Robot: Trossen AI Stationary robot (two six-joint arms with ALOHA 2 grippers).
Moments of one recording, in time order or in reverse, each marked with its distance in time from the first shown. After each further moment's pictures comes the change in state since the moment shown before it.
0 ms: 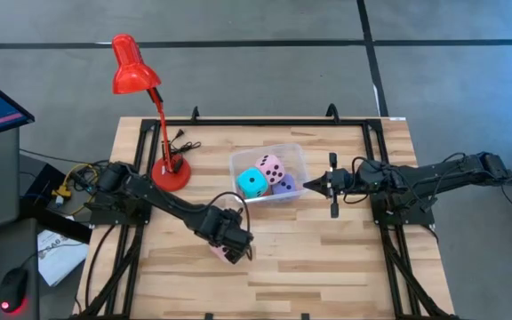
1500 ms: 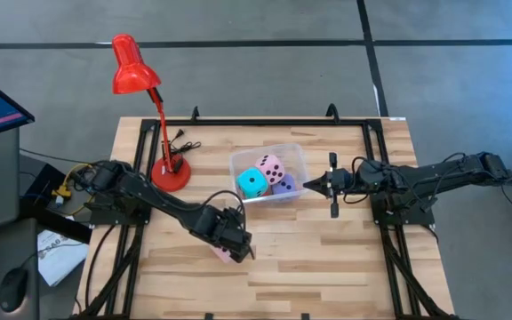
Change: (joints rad) left arm -0.018 -0.039 0.002 0.077 -0.052 -0.085; right arm 0.000 0.000 0.000 0.004 0.000 0.000
